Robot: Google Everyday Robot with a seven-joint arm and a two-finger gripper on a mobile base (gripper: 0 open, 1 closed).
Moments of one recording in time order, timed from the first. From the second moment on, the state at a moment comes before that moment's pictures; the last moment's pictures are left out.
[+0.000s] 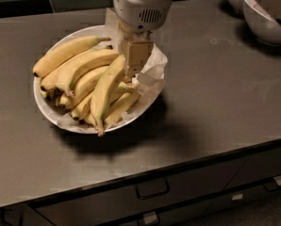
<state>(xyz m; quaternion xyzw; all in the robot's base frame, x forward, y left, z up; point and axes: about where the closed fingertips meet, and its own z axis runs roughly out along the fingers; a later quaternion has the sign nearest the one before) 0.503 0.011 0.986 -0.79 0.59 -0.02 0.16</state>
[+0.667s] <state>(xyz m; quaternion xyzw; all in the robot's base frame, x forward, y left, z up) 0.500 -0.010 1.029 -0.77 0.61 -0.06 0.19</state>
